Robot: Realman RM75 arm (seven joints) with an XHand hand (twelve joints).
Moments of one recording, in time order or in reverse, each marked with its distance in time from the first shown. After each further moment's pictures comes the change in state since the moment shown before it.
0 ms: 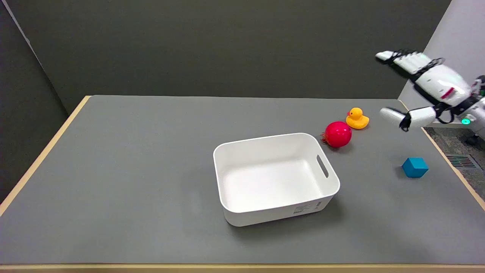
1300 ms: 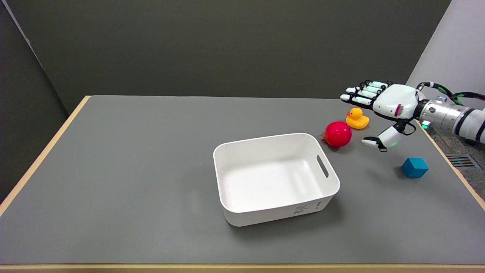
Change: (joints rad) arm 0.021 0.166 -0.244 0.263 -0.337 -0.477 -0.035
